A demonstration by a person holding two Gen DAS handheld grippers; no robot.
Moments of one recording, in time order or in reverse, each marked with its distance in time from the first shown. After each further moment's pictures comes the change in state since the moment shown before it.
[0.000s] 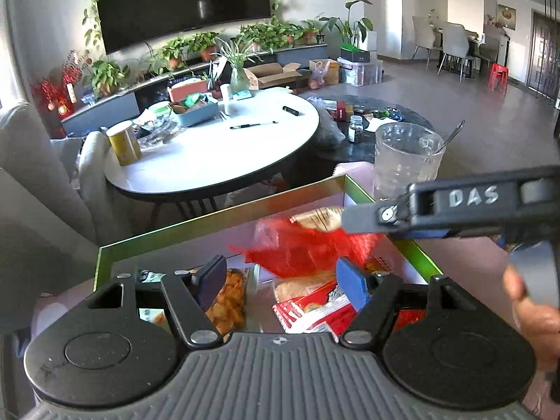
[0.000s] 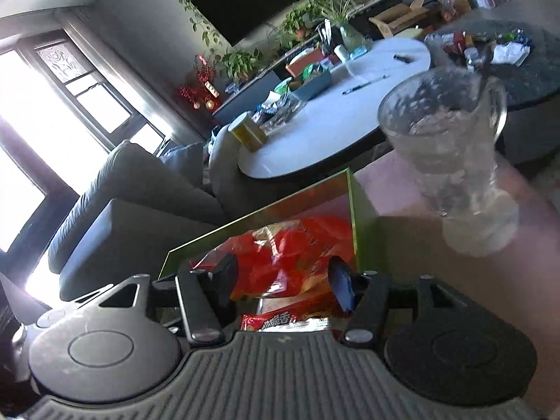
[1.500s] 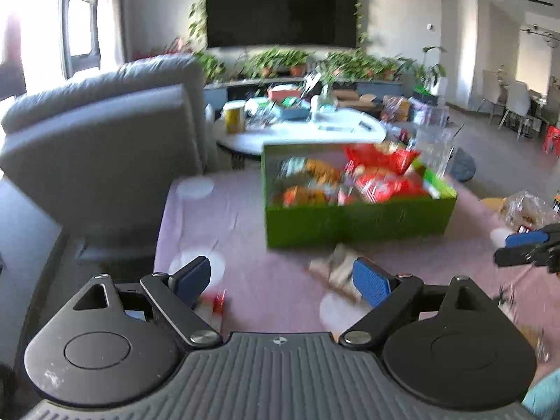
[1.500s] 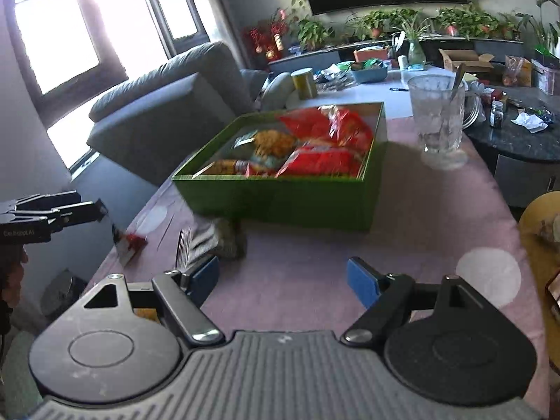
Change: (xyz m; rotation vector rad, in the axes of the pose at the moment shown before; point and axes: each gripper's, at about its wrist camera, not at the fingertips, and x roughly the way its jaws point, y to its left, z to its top) left arm -0.223 0.036 -0.171 -0.242 -0.071 0.201; right arm -0.122 0.028 -0.123 -0.441 0.120 -0.002
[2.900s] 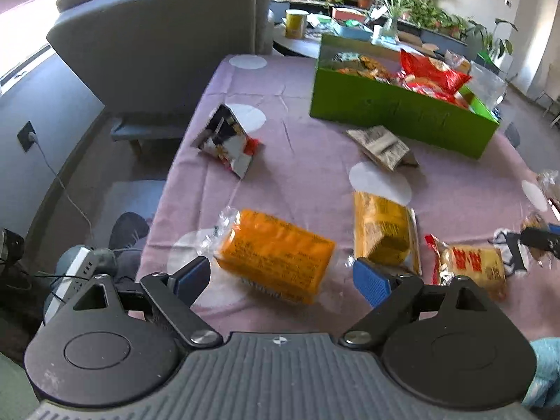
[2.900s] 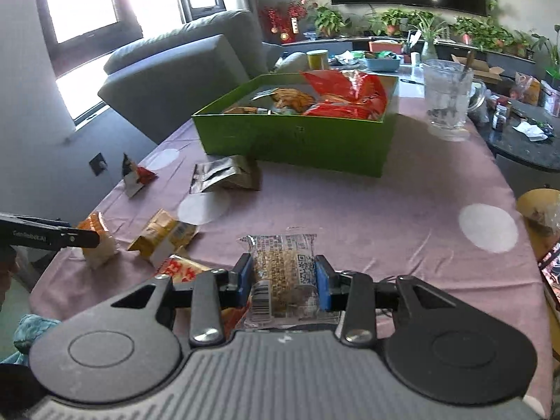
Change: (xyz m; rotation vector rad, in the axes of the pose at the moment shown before) left arm -0.012 -0.005 -0.073 -0.211 0.280 0.105; right arm -0.015 0.023 -0.054 -0.108 0.046 -0.029
